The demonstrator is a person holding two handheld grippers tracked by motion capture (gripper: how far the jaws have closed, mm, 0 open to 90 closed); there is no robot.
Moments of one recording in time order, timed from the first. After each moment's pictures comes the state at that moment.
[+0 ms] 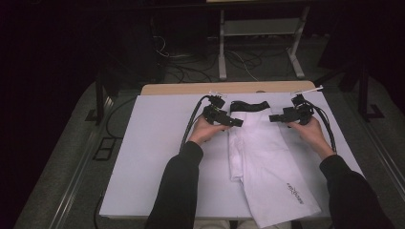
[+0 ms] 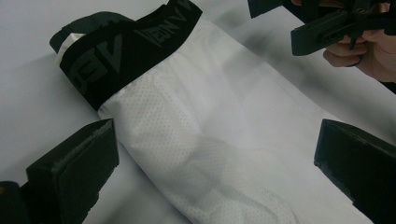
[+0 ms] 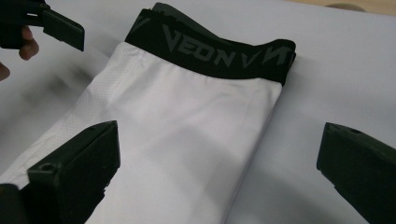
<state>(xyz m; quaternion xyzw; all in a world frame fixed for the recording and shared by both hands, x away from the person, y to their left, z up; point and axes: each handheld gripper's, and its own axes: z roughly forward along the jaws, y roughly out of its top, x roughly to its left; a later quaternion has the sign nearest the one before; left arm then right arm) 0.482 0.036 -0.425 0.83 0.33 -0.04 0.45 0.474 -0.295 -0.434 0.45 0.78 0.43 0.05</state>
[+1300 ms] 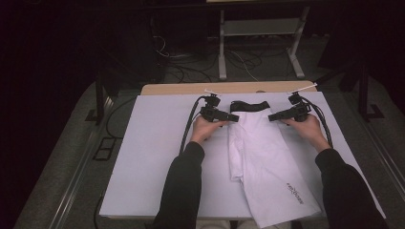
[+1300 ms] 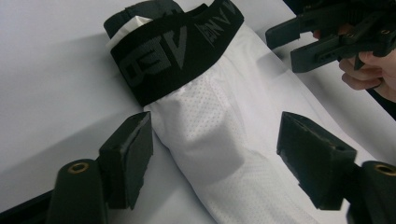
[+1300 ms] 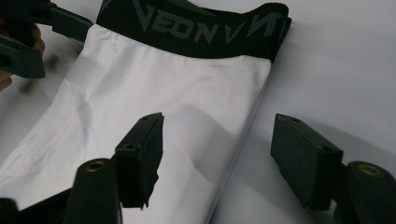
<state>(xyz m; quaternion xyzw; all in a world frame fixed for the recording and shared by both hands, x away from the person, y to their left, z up) 0.508 0.046 -0.449 0.79 0.39 -0.08 0.46 0.497 -0.296 -0.444 0.48 0.79 0.39 -0.02</state>
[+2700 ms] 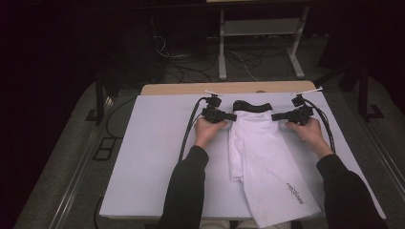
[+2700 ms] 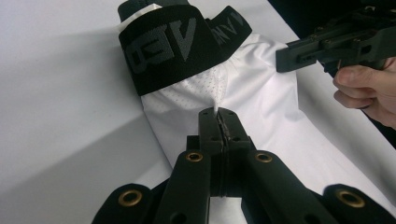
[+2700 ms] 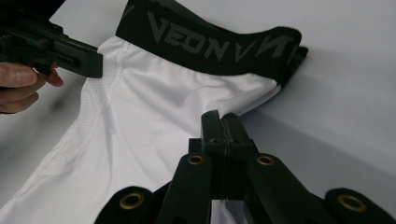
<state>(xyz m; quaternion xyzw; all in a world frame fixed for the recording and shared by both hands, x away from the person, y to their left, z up) 0.497 0.040 -0.442 0.78 0.40 -0.09 0.47 0.477 -0.299 -0.440 0.48 0.76 0.44 -0.01</state>
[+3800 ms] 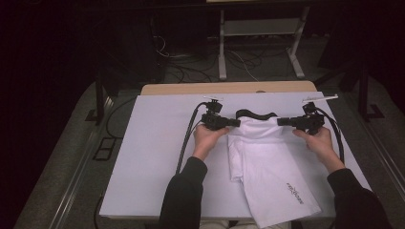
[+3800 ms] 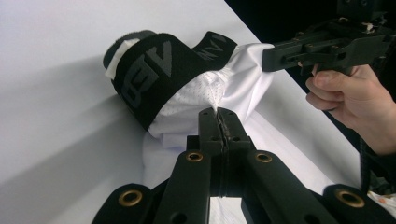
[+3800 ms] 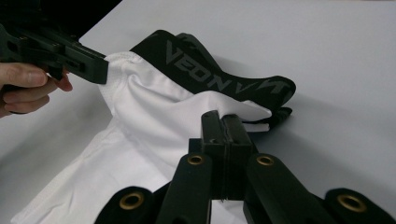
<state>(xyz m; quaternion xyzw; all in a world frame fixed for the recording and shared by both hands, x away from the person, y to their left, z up) 0.445 0.042 -0.421 0.77 0.38 -0.11 0.49 0.423 -0.309 -0.423 0.44 0.76 0.48 0.01</state>
